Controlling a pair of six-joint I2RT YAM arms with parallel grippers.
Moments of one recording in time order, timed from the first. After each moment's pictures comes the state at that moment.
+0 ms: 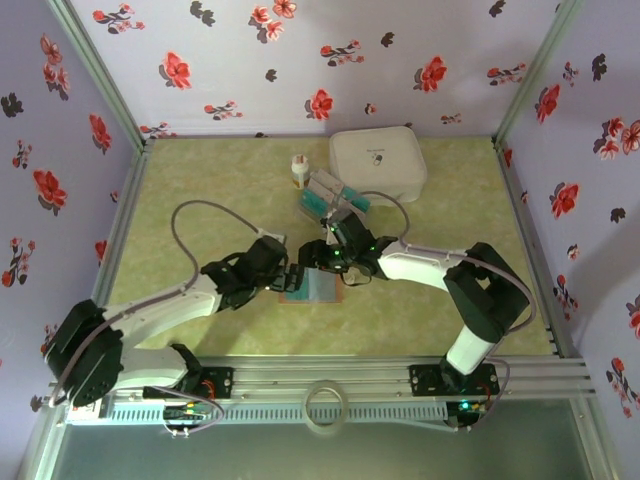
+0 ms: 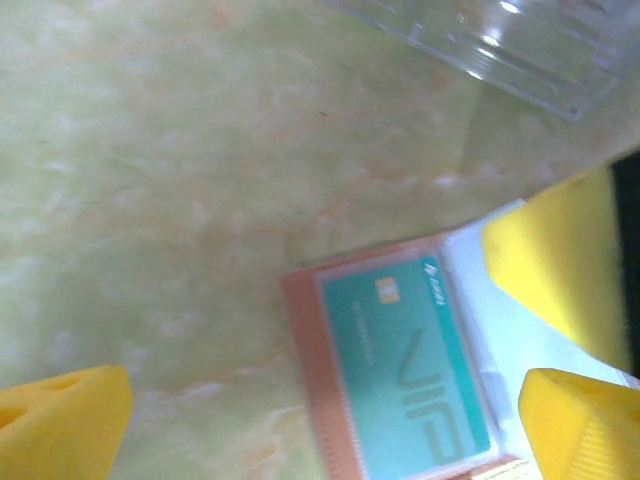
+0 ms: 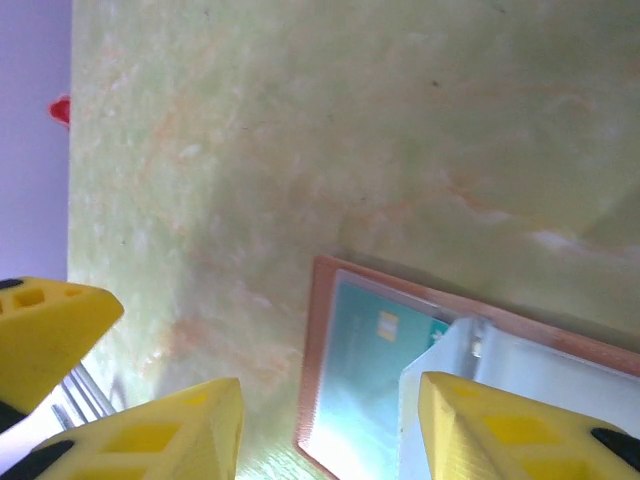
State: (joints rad) left arm -0.84 1.22 0.71 -0.38 -0.29 -0.48; right arm 0.79 1.67 0.93 -0.02 -0.35 0.84
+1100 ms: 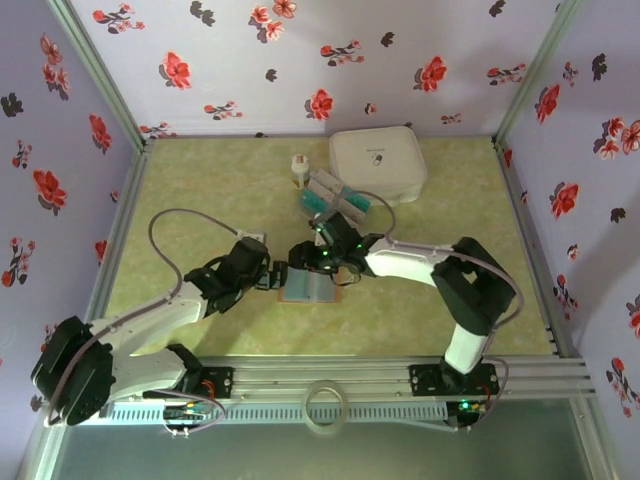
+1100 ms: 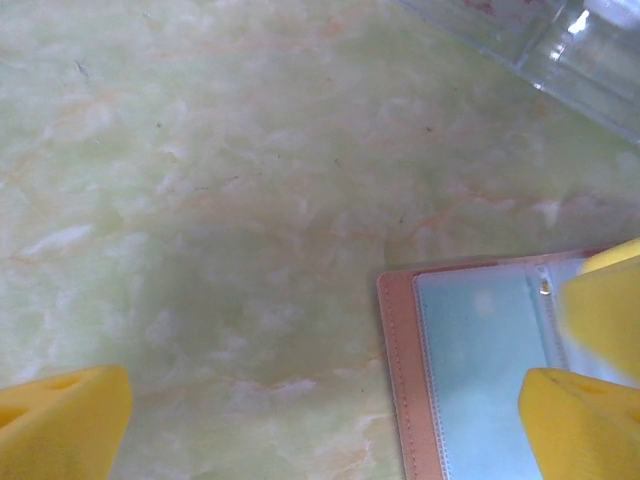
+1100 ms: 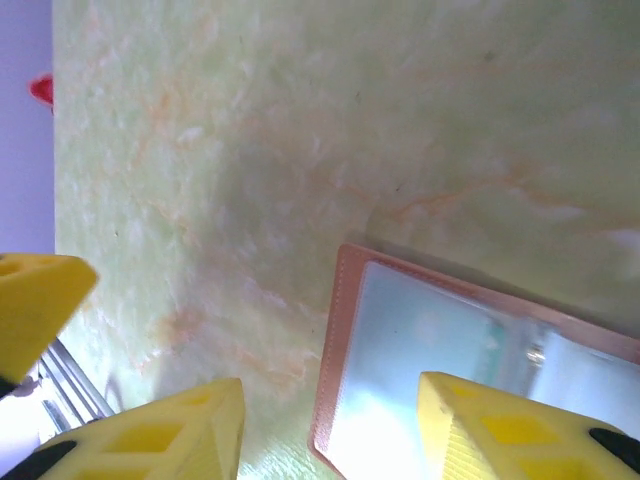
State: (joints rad) left arm -0.75 1.16 0.61 -0.33 -0.30 -0.49; right arm 0.82 1.72 1.00 -0.08 -0.33 0.85
